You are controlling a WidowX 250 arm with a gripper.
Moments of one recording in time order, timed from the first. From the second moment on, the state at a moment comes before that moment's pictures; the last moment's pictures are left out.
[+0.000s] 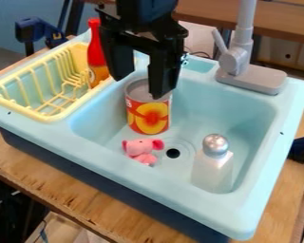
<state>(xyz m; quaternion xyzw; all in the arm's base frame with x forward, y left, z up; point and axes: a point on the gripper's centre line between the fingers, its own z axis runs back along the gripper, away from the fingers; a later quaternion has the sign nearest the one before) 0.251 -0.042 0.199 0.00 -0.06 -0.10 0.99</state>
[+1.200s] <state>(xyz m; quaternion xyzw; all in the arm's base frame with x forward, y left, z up) 0.274 -0.024 0.111 -0.06 -0.01 -0.04 1.00</state>
